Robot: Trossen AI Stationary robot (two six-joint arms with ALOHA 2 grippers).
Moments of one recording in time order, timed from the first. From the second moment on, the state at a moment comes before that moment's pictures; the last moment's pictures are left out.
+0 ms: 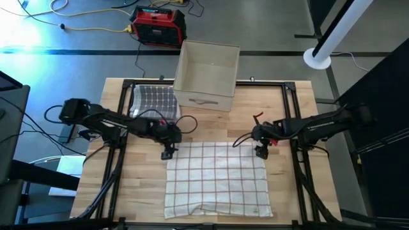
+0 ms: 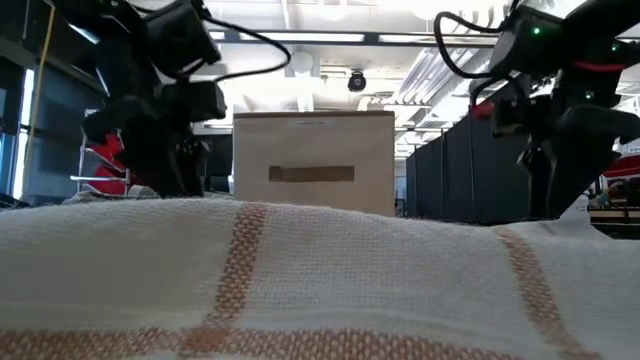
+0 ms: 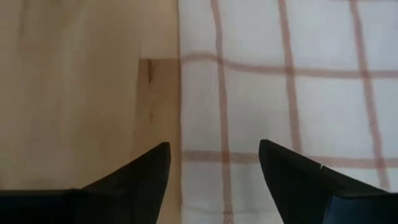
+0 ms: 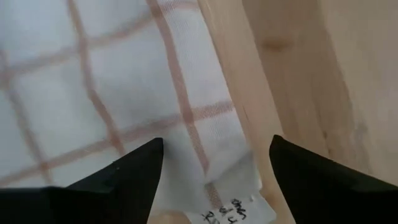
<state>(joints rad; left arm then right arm) -0.03 1.41 0.62 -0.27 -0.01 -0.03 0.02 1.16 0.49 -0.57 0.02 0.33</state>
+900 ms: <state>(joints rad) 0.00 1.49 0.74 -0.66 -0.27 -0.07 0.06 1.25 0.73 -0.83 0.30 0.34</state>
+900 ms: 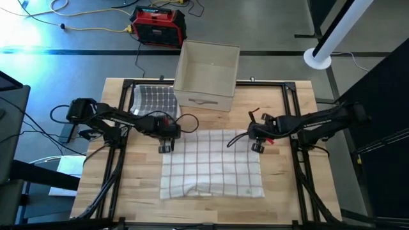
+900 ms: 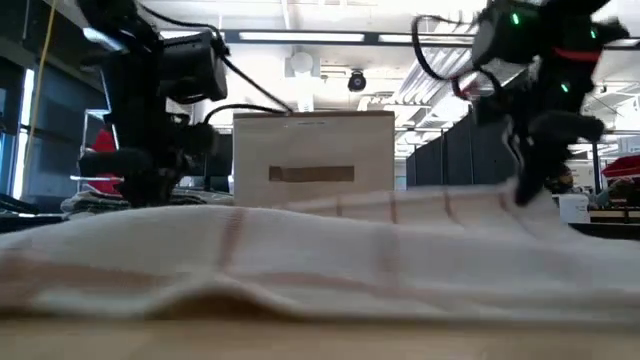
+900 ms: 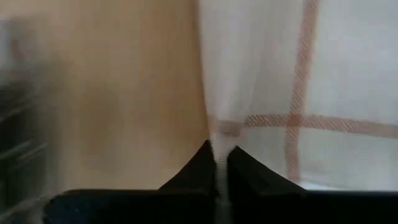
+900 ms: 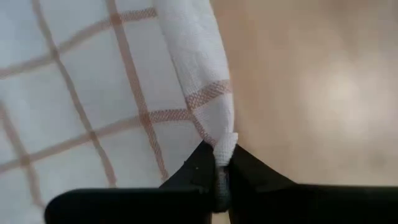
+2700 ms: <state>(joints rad) -0.52 1.36 0.90 -0.55 0.11 -0.75 0.72 1.27 0.73 -0.65 0.06 0.88</state>
